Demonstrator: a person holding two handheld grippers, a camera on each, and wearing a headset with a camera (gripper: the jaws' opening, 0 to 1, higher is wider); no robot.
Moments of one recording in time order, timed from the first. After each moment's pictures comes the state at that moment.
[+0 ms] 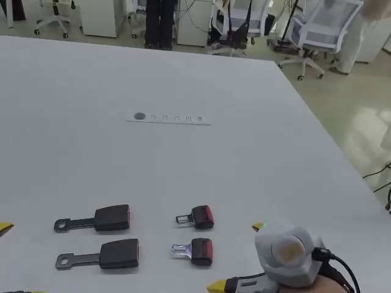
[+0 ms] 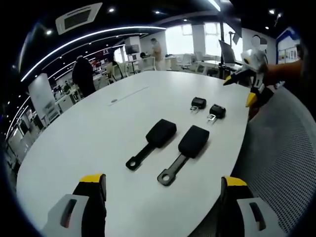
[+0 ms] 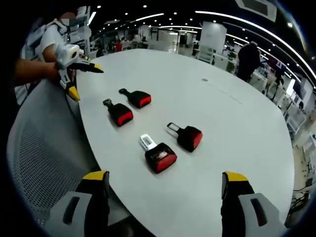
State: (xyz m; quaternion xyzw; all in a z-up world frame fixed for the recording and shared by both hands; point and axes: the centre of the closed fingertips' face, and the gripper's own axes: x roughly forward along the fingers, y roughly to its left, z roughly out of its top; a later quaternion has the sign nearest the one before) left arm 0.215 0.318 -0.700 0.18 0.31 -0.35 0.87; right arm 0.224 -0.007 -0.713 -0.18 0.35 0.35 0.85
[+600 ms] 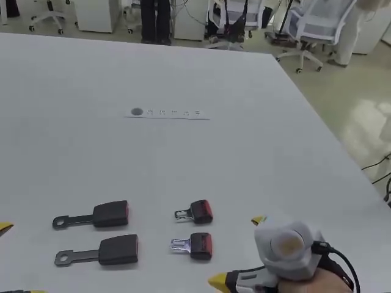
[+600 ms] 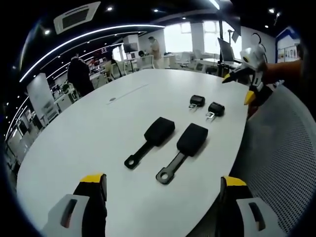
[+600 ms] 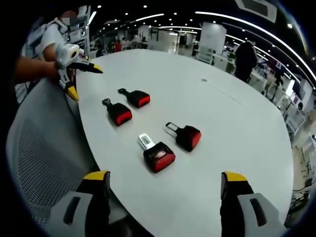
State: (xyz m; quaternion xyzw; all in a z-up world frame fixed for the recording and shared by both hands) left arm 0.215 0.322 -0.705 0.18 0.31 -0.35 0.86; right arm 0.226 -0.009 -0.714 -0.18 0.35 0.34 0.85
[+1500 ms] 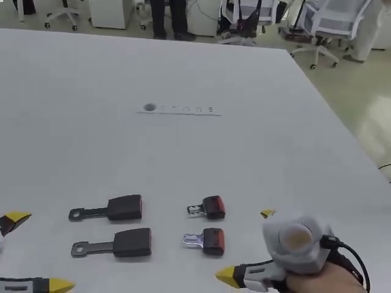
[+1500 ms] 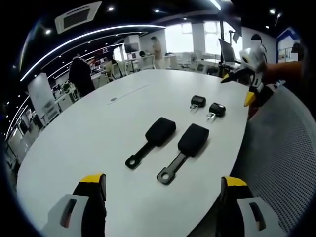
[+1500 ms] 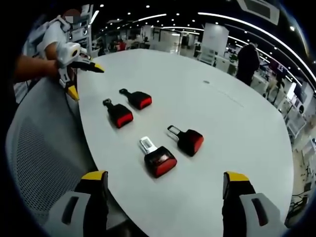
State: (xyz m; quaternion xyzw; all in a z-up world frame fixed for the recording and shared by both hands) left arm 0.217 0.323 -0.705 0.18 0.31 -0.35 0.86; right arm 0.230 0.001 -0.711 -0.19 0.34 0.35 0.85
